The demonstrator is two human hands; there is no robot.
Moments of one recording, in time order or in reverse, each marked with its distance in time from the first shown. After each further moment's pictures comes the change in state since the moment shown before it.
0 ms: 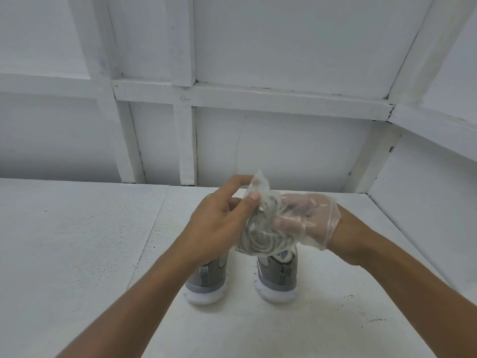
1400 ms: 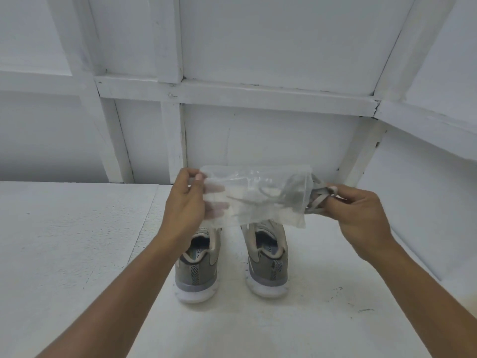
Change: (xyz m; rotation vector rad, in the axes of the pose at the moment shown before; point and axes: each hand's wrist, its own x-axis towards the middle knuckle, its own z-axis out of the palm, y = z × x) left_hand 0.026 -0.033 -0.007 -0.311 0.378 -0.213; right_hand -0.013 0.052 -0.031 0.191 0.726 -0.065
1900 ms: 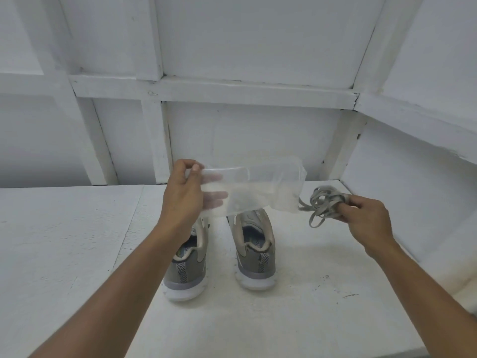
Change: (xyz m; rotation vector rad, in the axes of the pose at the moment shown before) left_hand 0.005 0.005 0.022 -0.059 -0.035 0.005; right_hand 0.010 0.063 -0.061 -0.244 0.262 0.217
